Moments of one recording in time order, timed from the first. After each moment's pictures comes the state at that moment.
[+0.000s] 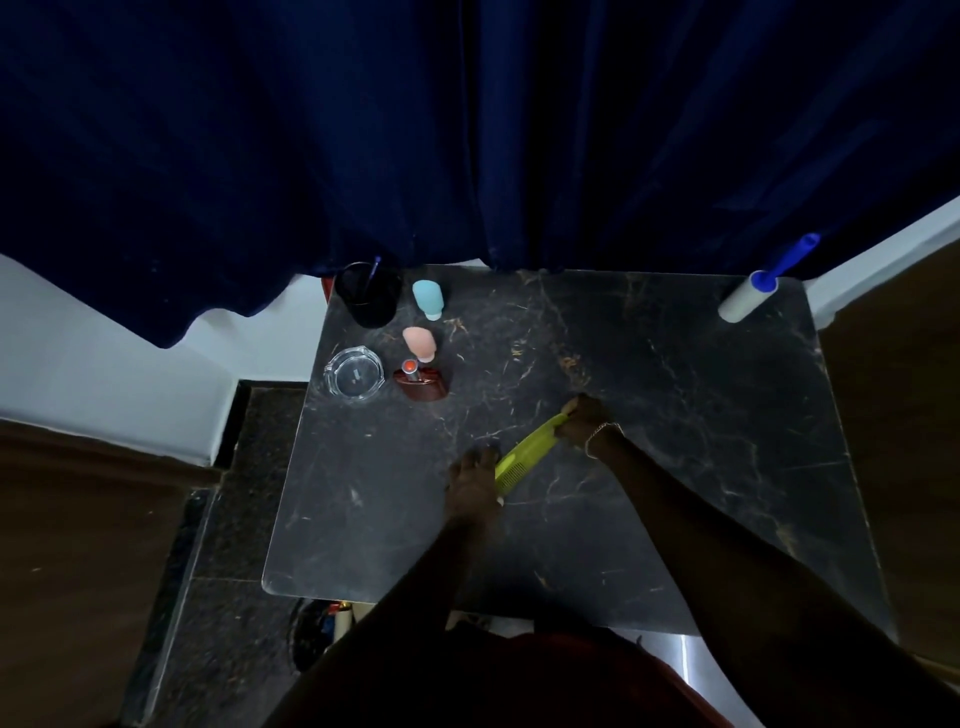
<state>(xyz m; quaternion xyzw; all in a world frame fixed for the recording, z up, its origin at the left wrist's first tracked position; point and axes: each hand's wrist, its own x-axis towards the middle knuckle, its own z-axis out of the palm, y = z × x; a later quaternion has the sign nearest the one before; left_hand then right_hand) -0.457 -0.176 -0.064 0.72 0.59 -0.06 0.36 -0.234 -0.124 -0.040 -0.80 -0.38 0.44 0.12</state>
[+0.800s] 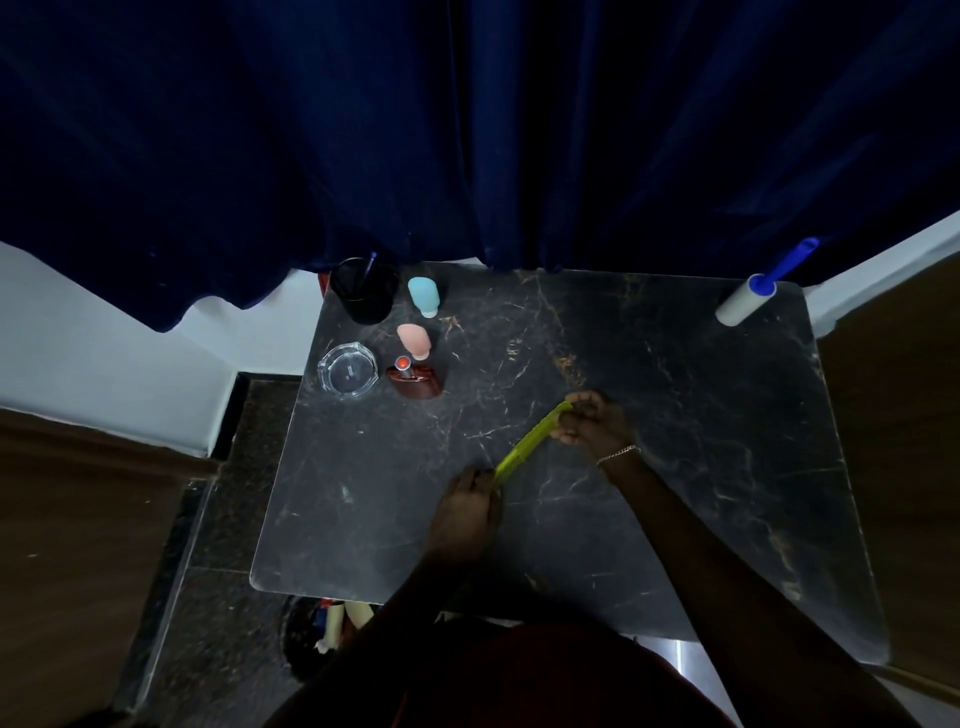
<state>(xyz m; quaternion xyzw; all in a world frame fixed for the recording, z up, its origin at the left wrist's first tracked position) -0.461 -0.208 -0.058 0.78 0.55 0.04 0.29 -0.226 -0.152 -0.014 -0.68 -0.21 0.56 0.43</state>
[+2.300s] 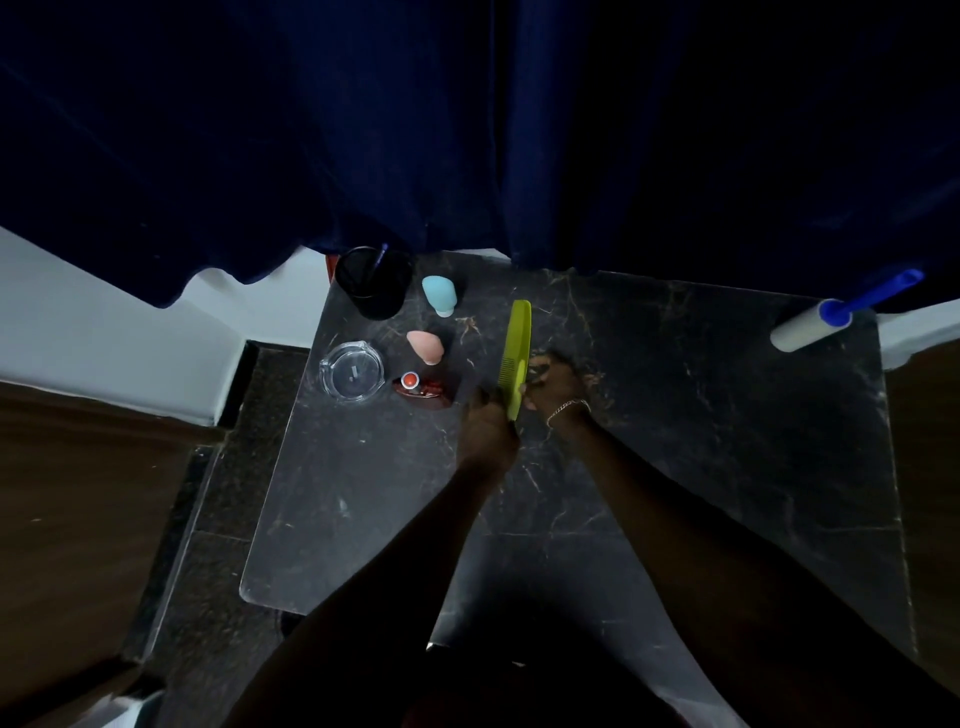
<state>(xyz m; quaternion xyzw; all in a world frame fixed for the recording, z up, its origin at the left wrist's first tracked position) -0.397 -0.071 -0.037 0.66 0.65 0.08 0.36 -0.262 -0.021 -0.093 -0.77 -0.37 0.47 0.22</state>
